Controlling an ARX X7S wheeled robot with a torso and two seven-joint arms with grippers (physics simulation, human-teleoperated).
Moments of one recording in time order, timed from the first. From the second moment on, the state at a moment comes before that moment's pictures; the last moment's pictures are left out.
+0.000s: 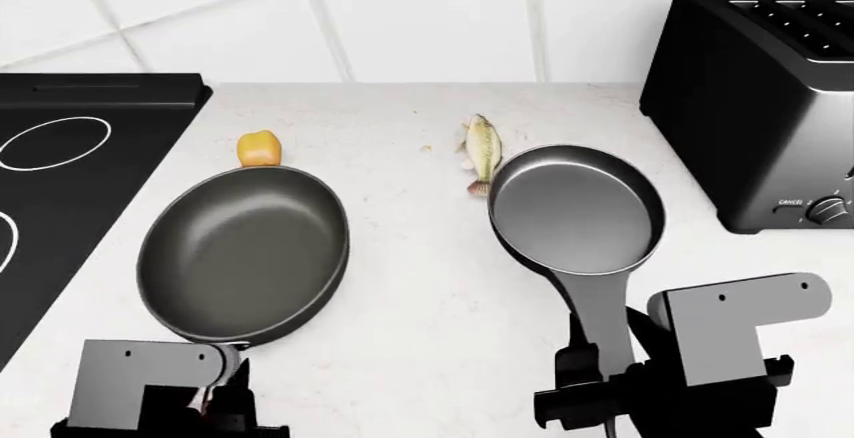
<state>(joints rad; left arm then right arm) -0.01 -0.63 -0.17 0.86 -1.33 -1.10 -0.80 0.39 0.73 -0.11 -0.87 1.69 1.07 1.22</state>
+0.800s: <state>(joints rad) -0.23 -0.75 -0.18 0.89 -1.64 -1.07 -0.95 0.39 0.75 -0.10 -0.89 1.69 1.04 1.22</state>
